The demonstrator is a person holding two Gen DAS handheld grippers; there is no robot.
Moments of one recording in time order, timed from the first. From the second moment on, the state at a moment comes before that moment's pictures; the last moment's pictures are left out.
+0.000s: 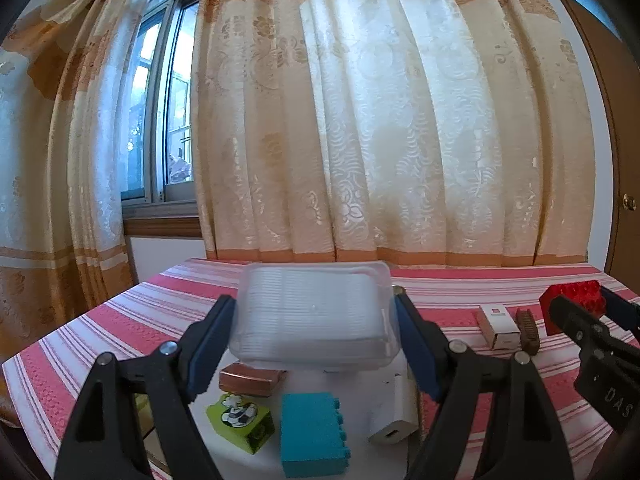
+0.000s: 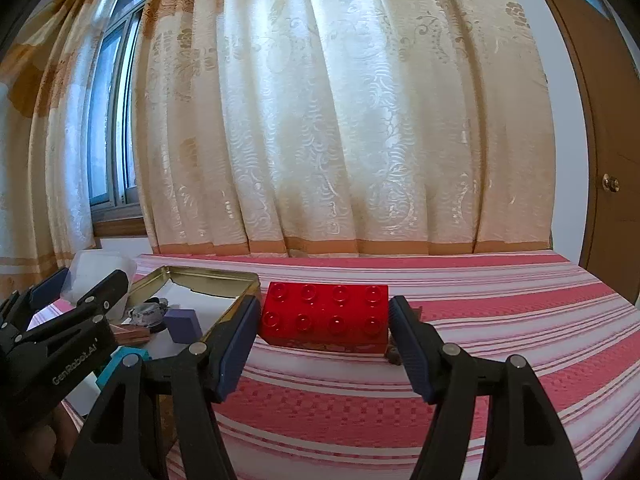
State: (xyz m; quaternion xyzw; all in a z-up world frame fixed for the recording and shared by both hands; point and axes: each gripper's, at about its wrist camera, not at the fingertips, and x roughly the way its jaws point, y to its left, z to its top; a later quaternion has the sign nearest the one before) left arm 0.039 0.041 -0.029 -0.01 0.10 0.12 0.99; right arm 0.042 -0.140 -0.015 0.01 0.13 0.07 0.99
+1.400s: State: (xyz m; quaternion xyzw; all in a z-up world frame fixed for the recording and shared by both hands) left arm 0.036 0.069 -0.030 -0.02 0.10 0.15 0.98; right arm 0.040 -0.096 -0.017 -0.01 0.13 0.12 0.98
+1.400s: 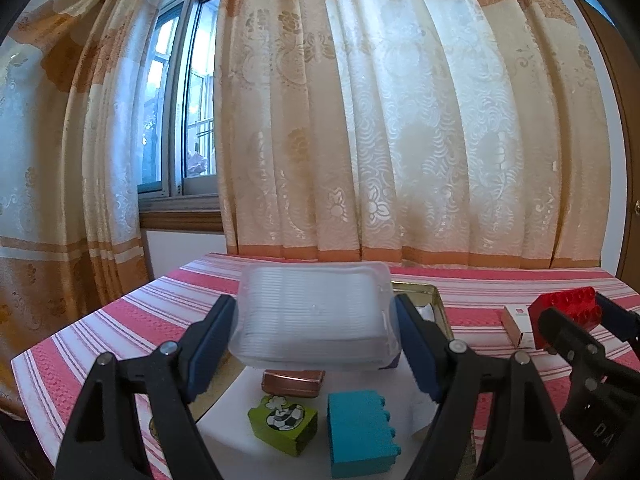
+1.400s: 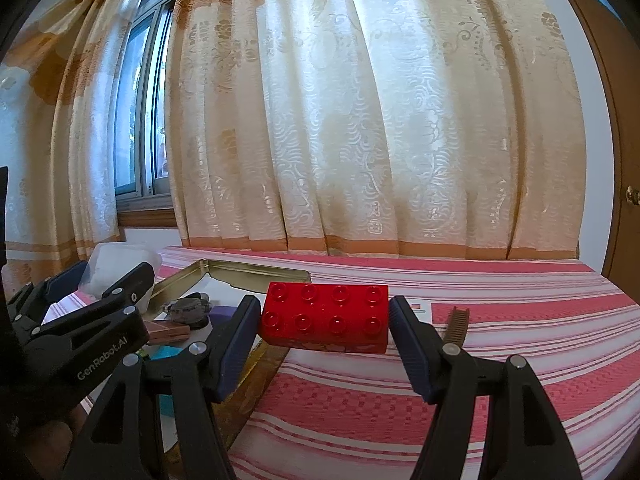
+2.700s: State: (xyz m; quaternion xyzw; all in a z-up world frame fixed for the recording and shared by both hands) left arm 0.040 0.084 -0.032 -0.02 0.12 0.17 0.98; right arm 0.038 -0.067 -0.018 -0.02 0.13 0.14 0.98
